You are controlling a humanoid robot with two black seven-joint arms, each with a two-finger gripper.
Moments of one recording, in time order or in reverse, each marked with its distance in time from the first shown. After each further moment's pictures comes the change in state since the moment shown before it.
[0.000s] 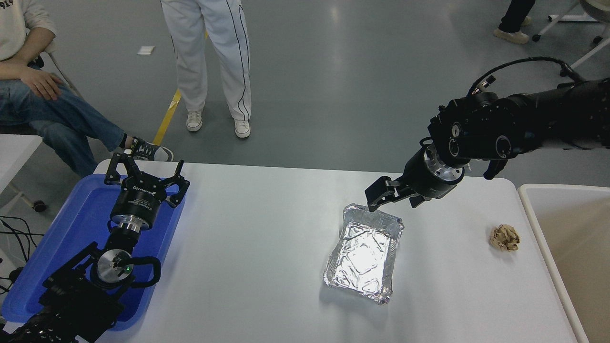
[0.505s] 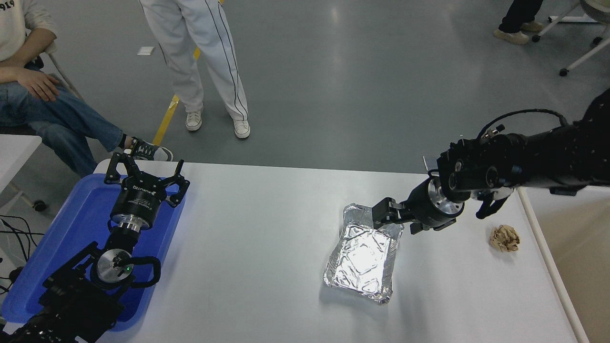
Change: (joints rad) left arm 0.000 0.000 0.000 0.001 0.000 0.000 0.000; right arm -0.194 0.000 -0.017 -0.020 0.175 -0.165 -0.091
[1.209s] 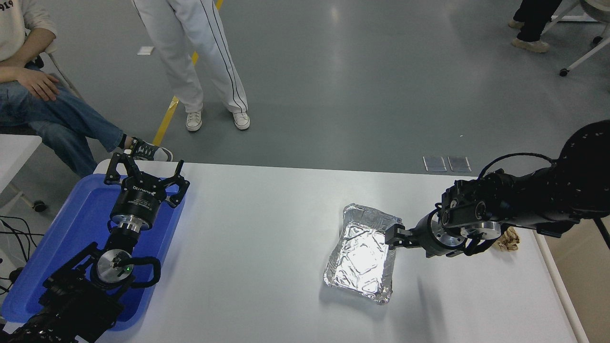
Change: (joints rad) left arm 0.000 0.000 0.000 0.000 0.000 0.000 0.000; right arm -0.153 0.012 0.092 -0.009 0.032 -0.135 -0.147
